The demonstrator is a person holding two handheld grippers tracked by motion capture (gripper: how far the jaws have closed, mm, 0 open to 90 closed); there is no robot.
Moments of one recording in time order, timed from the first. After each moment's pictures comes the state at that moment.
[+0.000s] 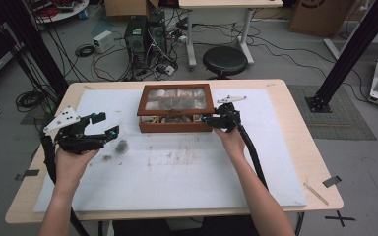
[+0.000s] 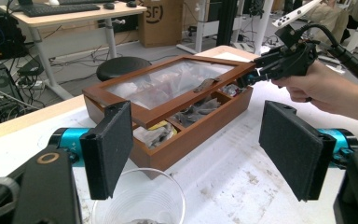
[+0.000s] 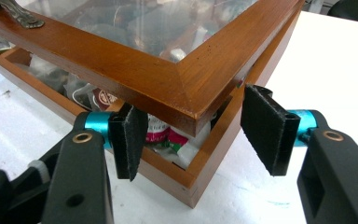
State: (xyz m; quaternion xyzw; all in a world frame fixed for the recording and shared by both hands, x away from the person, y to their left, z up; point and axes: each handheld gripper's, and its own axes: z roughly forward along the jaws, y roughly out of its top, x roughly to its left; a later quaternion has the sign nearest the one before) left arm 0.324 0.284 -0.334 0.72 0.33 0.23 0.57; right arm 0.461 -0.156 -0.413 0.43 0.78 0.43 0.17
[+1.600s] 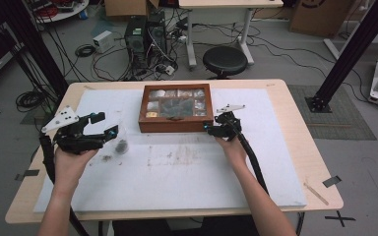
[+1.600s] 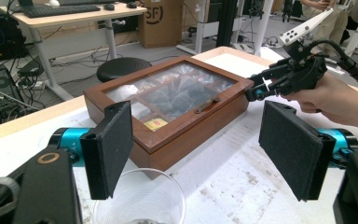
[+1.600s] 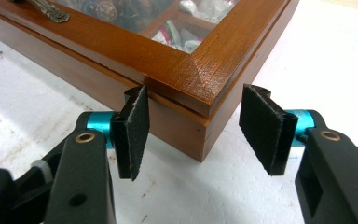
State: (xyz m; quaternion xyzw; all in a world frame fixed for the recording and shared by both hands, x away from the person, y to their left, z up) left arm 0.323 0.285 -0.332 0.72 0.33 0.23 0.57; right arm 0.440 -0.157 -0.427 0.43 0.79 0.40 0.18
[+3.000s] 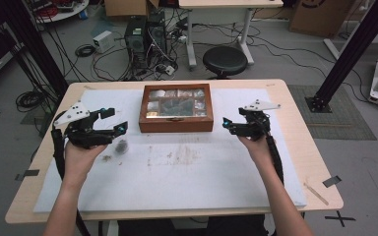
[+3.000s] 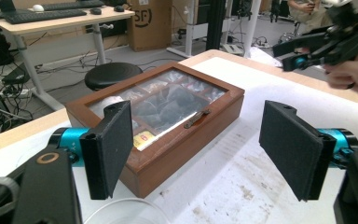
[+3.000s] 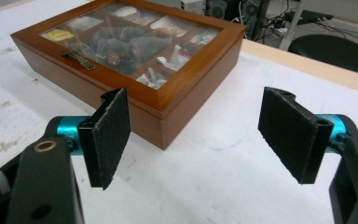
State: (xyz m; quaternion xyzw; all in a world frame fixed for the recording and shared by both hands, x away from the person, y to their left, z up) left arm 0.341 0.264 -0.330 0.73 0.30 0.22 0.58; right arm 0.396 -0.223 -0.368 0.40 0.76 0.45 0.23
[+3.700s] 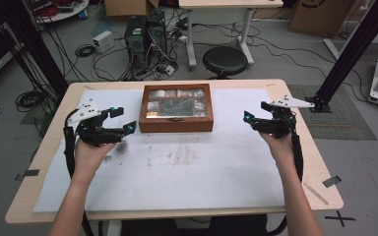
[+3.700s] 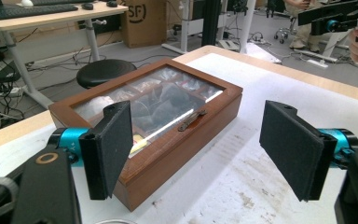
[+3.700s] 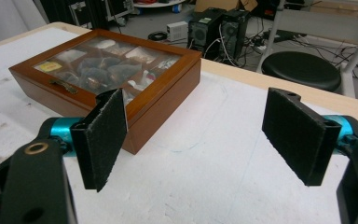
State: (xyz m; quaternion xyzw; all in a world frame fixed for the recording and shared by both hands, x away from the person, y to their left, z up) left arm 0.352 0.247 -0.337 0.73 0.30 0.21 0.57; right arm 0.382 -0.273 -0.341 0.41 0.73 0.48 0.25
